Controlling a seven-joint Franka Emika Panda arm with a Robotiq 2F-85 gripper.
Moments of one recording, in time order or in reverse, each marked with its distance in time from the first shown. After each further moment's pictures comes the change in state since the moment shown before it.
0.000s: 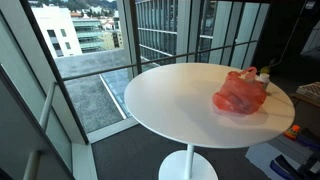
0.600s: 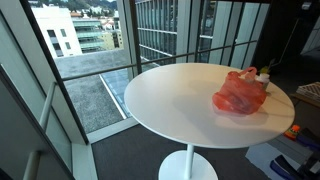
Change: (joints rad) arm -0.001 0.009 0.020 0.002 0.000 0.024 0.000
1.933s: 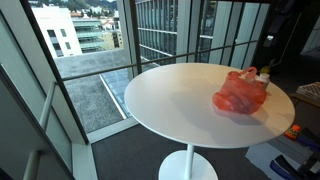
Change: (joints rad) arm -0.002 0.330 0.051 0.101 -0.081 0.227 -0.173
